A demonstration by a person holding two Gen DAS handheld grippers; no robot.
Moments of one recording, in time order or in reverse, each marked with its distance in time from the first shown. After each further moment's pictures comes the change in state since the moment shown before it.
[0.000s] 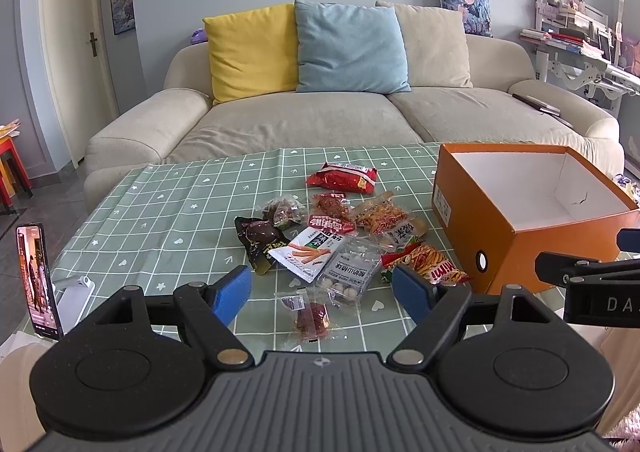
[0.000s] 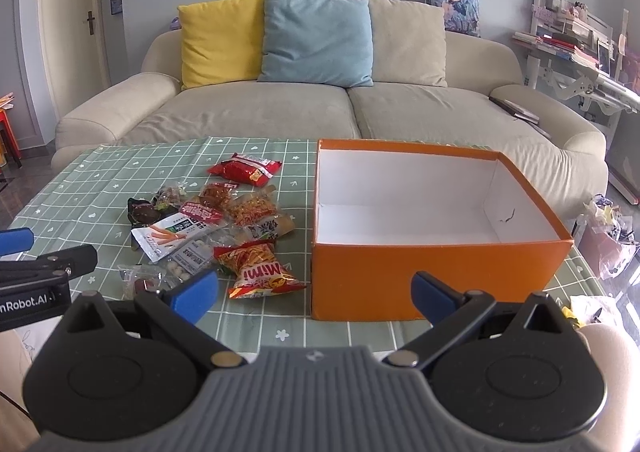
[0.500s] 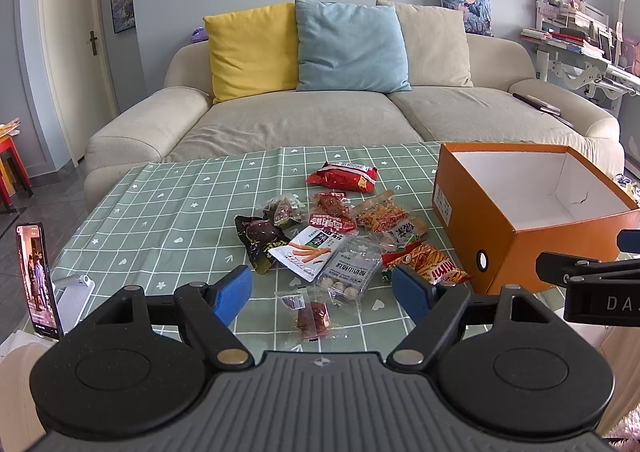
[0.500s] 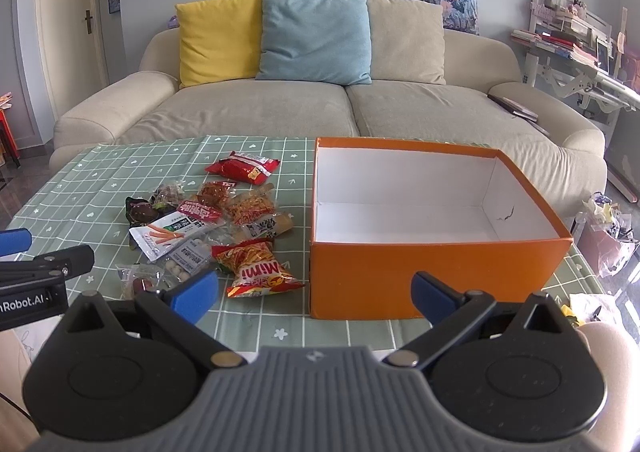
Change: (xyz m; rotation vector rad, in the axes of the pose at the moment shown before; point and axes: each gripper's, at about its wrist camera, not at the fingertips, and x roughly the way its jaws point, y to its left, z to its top) left arm 0.000 0.000 0.000 0.001 0.002 0.001; right arm 0.002 -0.001 -0.001 0.005 0.004 -0.002
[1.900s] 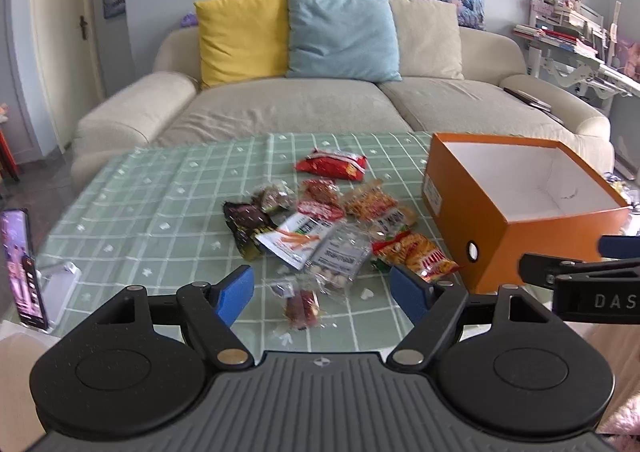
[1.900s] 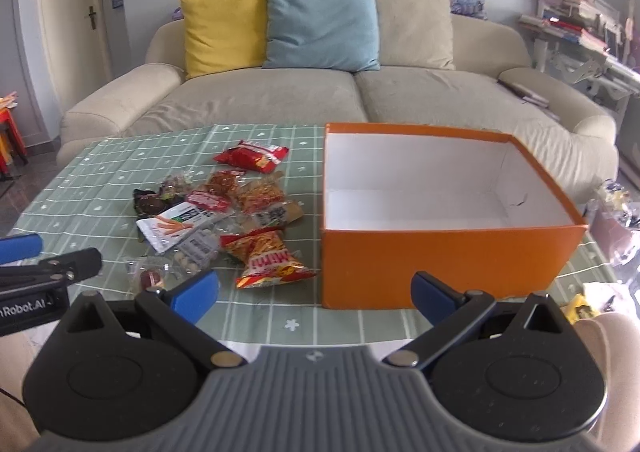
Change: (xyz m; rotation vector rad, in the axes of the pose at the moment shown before) left arm 0.007 0.003 -0.006 -0.021 0.043 -0.064; right arm 0.009 0.000 0.000 0.020 0.043 0.051
